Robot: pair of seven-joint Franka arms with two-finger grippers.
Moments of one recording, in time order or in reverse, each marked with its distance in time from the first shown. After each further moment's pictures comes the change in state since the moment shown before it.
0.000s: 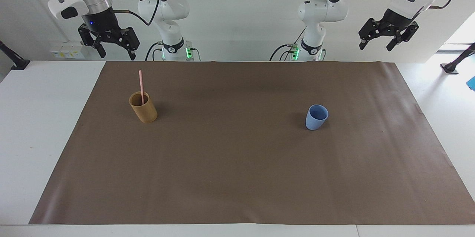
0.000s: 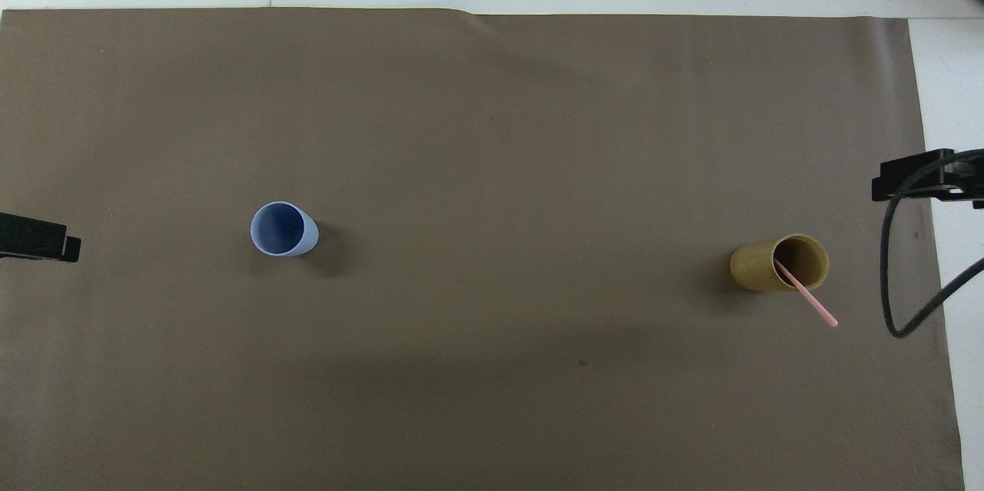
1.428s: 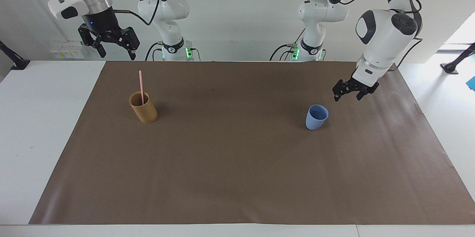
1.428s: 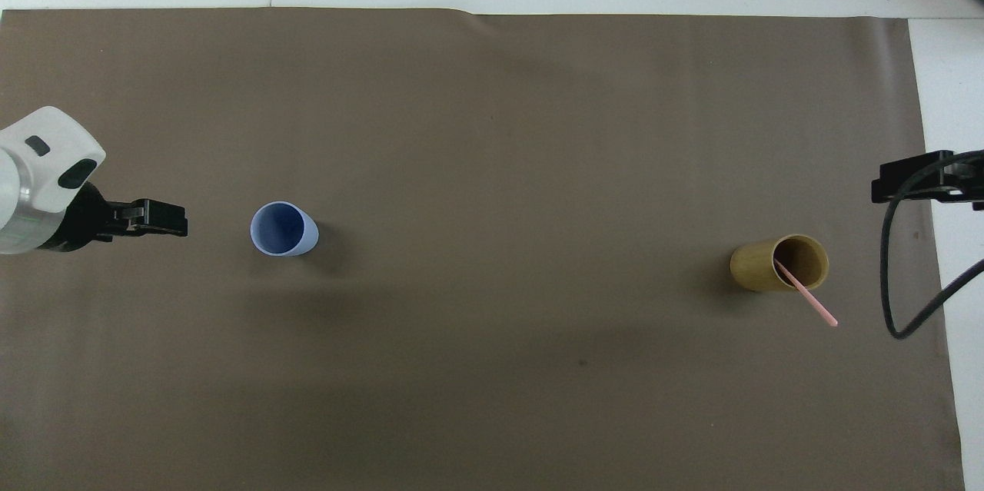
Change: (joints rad) left arm -0.044 0.117 -0.024 -0.462 -0.014 0.645 -0.149; right arm 0.000 0.000 -0.001 0.000 0.000 -0.007 0.000
